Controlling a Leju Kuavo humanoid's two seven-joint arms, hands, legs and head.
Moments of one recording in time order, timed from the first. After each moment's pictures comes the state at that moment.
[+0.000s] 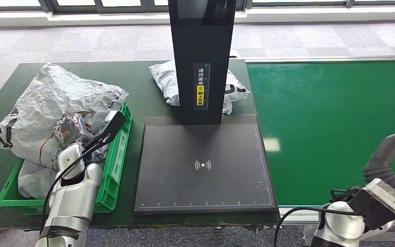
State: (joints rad) left arm -0.42 -0.14 0.19 -1.04 -1.57 0.27 0.33; right arm -0.13 0.31 -0.34 -1.87 0.54 -0.70 -0.70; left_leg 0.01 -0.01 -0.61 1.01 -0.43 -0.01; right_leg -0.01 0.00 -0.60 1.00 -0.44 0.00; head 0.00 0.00
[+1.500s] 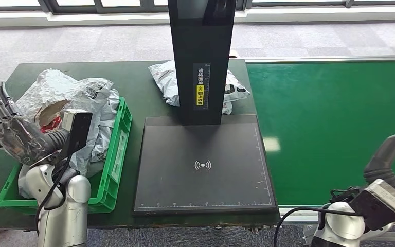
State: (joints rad) left arm -0.23 -0.23 0.18 -1.55 -1.37 0.70 0.09; right arm -0.13 0.31 -0.34 -1.87 0.52 -0.70 -0.70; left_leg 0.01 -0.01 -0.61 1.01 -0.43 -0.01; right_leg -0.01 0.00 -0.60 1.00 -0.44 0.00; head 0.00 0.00
